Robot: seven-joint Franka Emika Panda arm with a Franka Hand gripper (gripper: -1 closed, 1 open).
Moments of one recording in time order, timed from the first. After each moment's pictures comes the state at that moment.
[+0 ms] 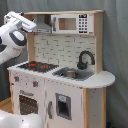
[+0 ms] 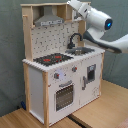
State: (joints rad) arm -1.07 -1.15 1.06 -1.92 0.20 3.25 -1.07
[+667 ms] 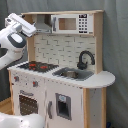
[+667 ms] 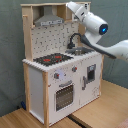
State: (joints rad) arm -1.15 -1.29 1.05 -1.92 0.20 3.19 -0.86
